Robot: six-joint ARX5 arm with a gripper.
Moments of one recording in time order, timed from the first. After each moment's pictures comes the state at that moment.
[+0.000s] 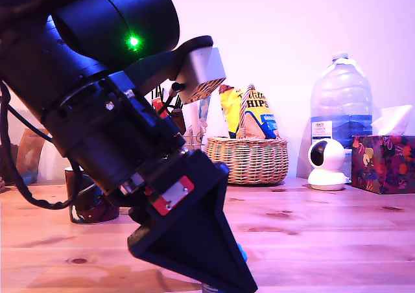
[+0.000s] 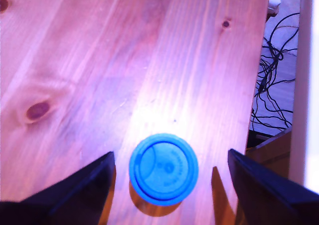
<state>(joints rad) -0.97 1.57 0.67 -0.01 0.28 0.18</state>
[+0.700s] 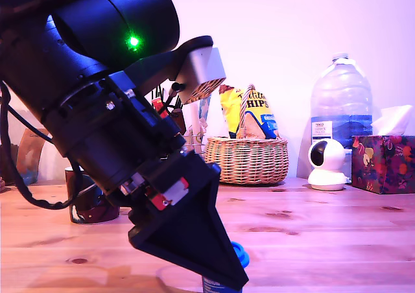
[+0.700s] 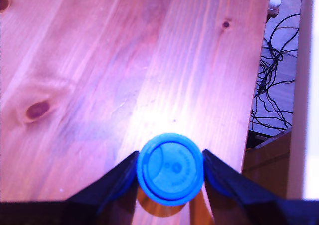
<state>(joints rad) -0.97 1.57 0.67 -0.01 0.28 0.18</state>
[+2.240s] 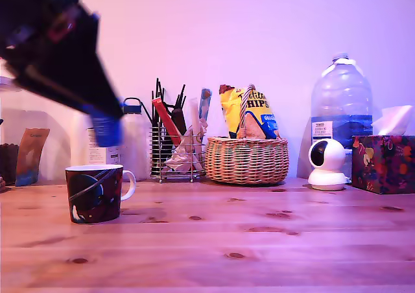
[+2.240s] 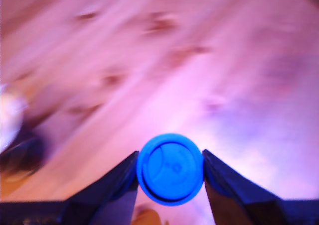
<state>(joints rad) -0.66 1.04 0.67 -0.34 0.06 0.09</state>
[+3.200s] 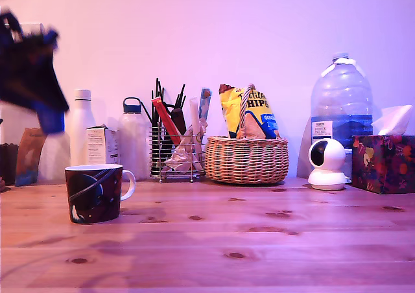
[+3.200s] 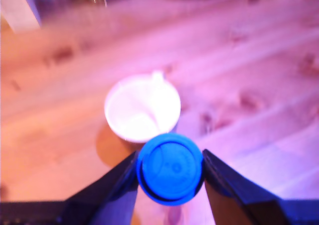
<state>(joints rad) -0.31 1.14 0.68 -0.19 0.10 0.03</state>
